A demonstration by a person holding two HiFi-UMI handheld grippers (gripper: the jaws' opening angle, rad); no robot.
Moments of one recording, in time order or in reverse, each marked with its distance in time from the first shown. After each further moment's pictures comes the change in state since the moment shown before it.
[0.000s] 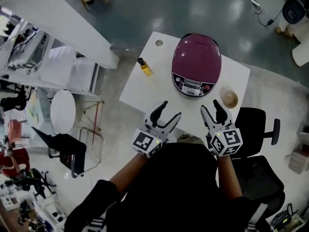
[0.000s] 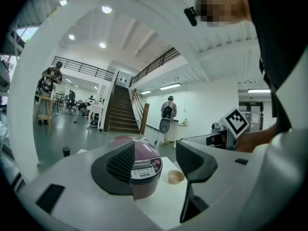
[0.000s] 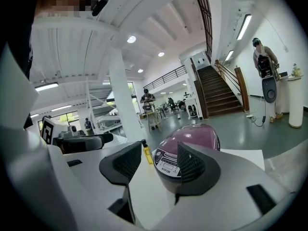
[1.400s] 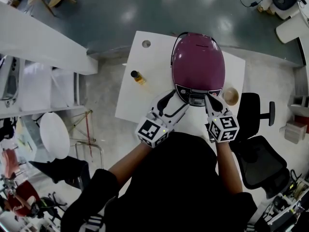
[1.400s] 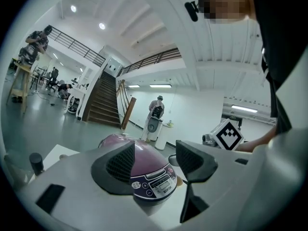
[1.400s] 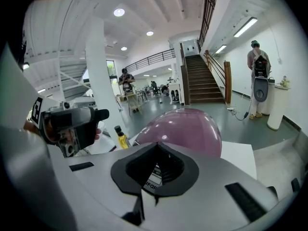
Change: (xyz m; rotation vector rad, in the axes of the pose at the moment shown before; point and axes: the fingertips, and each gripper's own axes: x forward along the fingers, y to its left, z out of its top) left arm 0.082 0.094 0.004 -0.110 0.026 -0.277; right arm 0.113 -0.037 -0.034 -0.013 0.221 -0.257
